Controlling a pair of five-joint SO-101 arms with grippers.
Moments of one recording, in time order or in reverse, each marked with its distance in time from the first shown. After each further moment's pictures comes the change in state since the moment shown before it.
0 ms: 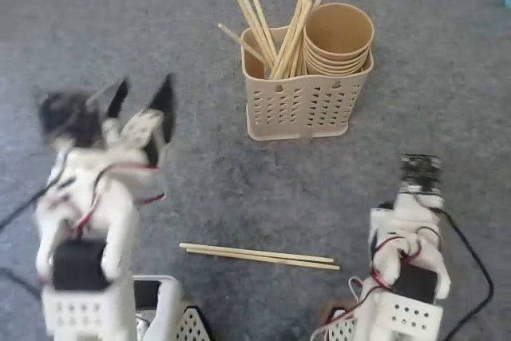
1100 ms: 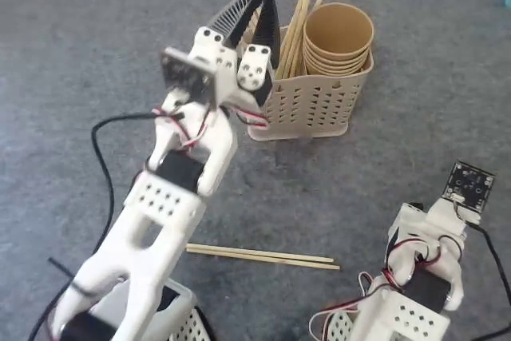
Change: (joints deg) left arm 28.1 41.0 -4.3 -64.6 0.0; right arm 14.5 0.7 -3.9 0.8 -11.3
